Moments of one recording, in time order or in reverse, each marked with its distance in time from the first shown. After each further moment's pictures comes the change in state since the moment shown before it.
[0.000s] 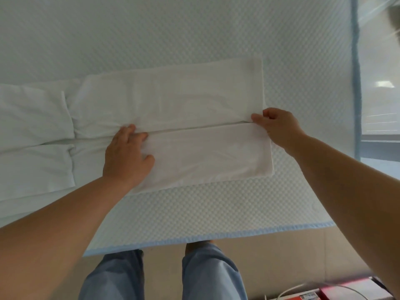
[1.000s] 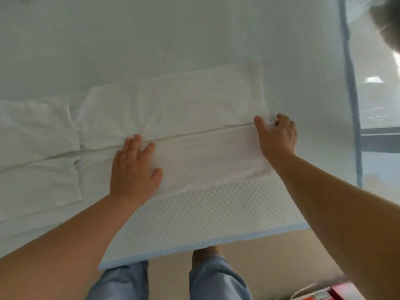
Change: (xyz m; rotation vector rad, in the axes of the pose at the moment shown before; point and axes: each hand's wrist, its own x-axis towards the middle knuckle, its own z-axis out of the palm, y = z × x) left_hand -0.015 -0.006 0.001 0.115 -0.060 0.123; right_hand -0.024 0.005 0.039 -0.140 0.413 0.135
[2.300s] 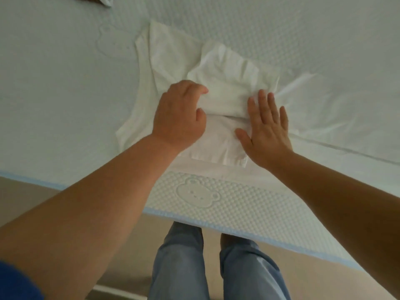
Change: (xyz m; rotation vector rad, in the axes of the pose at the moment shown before) left_hand -0.038 -0.282 -0.090 -0.314 0.502 -0.006; right_hand -0.235 -0.217 0.226 -0.711 -0.323 -1.020
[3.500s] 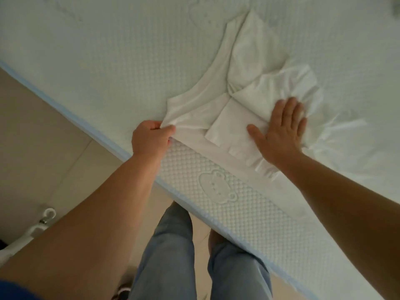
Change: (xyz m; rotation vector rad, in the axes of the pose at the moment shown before) left_hand -0.129 -0.088 -0.007 -0.768 0.291 -1.308; right_hand 0.038 -0.061 0.016 -0.117 -0.068 -0.068
